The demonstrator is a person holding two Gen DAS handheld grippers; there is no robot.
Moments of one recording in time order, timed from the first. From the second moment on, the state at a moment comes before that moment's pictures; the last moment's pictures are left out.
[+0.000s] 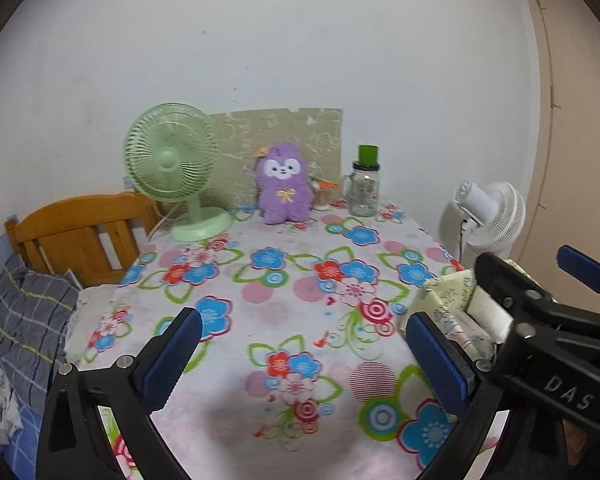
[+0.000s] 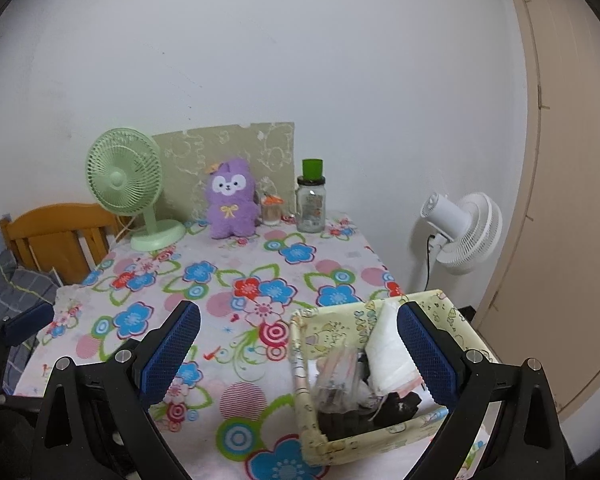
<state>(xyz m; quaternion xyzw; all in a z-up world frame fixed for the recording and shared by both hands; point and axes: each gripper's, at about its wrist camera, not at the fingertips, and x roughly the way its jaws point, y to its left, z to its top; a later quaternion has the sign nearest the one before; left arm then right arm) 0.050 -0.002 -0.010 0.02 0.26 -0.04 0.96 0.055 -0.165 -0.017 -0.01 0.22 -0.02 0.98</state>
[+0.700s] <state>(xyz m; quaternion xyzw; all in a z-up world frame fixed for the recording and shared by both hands) 0.016 0.040 0.009 0.00 0.22 0.00 0.98 0.029 -0.154 -0.002 0.00 0.19 -0.02 0.98</state>
